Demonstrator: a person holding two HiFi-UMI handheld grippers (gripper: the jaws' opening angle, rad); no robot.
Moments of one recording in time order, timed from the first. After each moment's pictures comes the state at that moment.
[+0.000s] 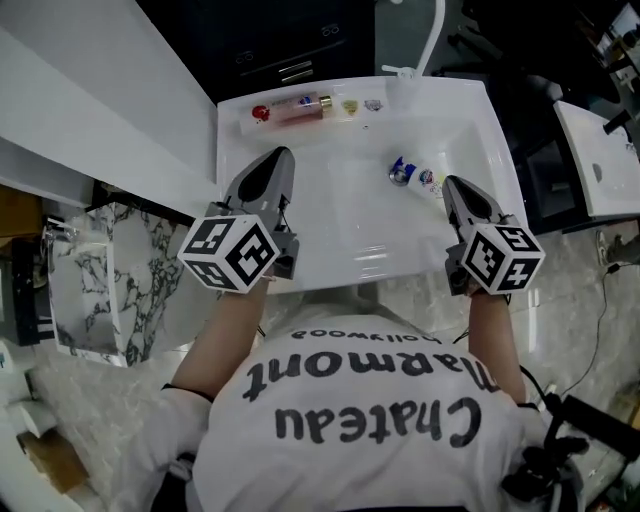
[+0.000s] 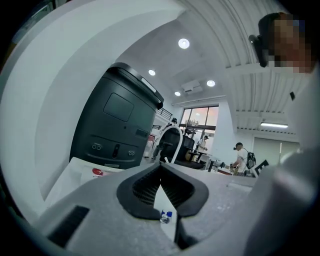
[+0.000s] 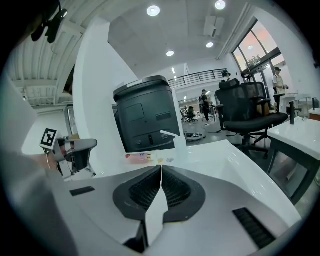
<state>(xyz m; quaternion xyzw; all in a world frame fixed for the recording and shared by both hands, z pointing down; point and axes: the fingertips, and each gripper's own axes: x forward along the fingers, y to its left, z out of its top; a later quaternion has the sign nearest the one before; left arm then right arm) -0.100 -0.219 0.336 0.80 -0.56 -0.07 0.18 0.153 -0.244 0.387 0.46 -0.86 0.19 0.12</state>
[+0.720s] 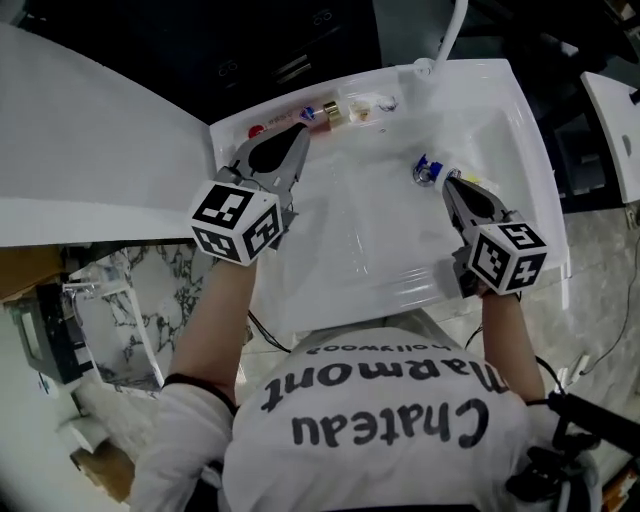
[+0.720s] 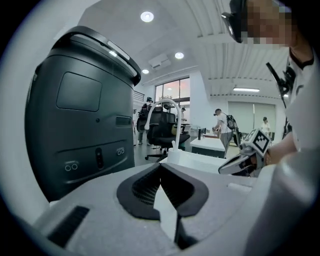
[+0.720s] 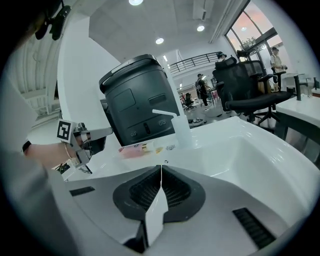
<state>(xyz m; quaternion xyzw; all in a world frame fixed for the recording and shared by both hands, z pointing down) -0.096 -0.347 0.386 0.88 -0.45 0.11 0.09 0.116 -0.302 0.463 0.44 -0.84 0.27 0.14</state>
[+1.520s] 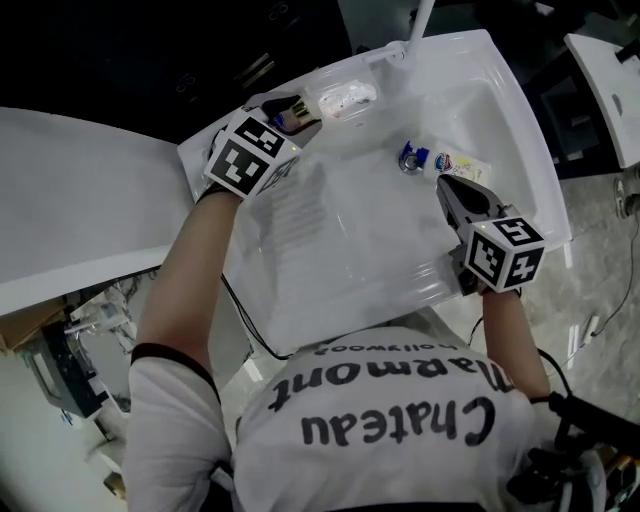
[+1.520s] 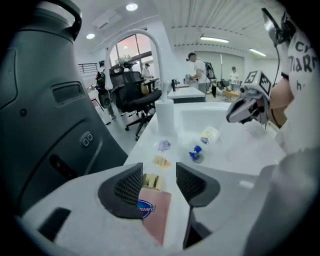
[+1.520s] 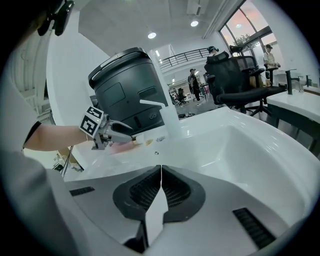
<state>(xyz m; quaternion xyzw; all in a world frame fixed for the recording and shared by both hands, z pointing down) -0.055 -0.420 0.485 0.88 -0.26 0.40 0.03 0.131 -0.299 0.489 0.47 -0.81 0.30 0.16</state>
